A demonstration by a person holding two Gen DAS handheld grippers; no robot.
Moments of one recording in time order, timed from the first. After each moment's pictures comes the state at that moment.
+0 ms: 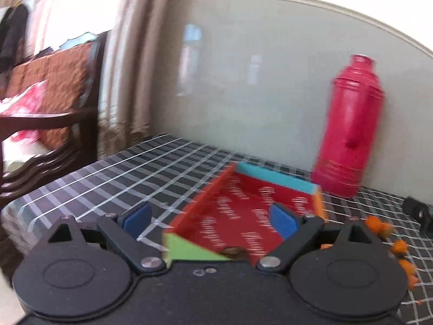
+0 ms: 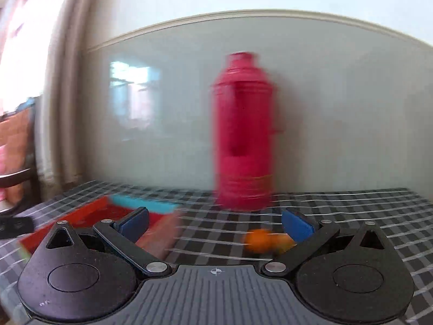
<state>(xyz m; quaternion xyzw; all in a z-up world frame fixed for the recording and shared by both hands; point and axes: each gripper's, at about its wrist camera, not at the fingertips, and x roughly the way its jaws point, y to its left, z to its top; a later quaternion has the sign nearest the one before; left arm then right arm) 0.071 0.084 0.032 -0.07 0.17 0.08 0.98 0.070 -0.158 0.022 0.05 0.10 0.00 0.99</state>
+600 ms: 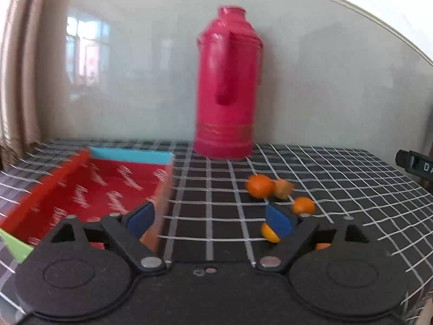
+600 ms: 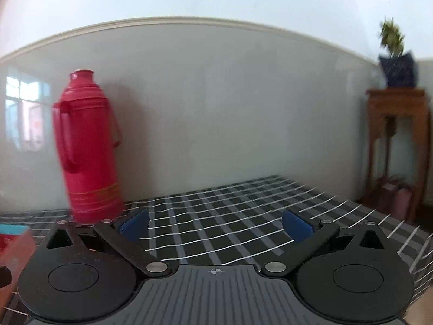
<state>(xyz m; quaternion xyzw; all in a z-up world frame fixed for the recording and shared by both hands) 0.099 -0.057 0.005 0.00 0.21 -0.10 0.97 0.031 -0.279 0.016 0.08 0.09 -0.21 0.97</state>
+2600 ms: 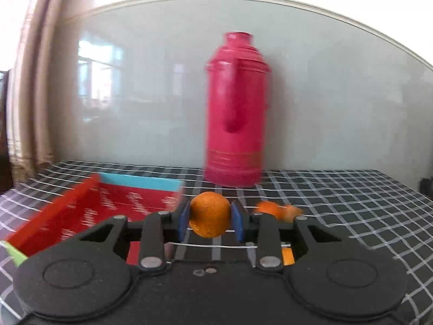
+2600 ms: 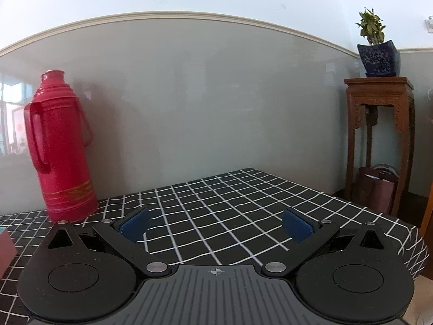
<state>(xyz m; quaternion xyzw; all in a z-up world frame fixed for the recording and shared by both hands) 0.095 -0.049 0.015 0.01 0.14 -0.05 0.99 0.028 -0.305 0.014 0.11 0.11 -0.24 0.96</state>
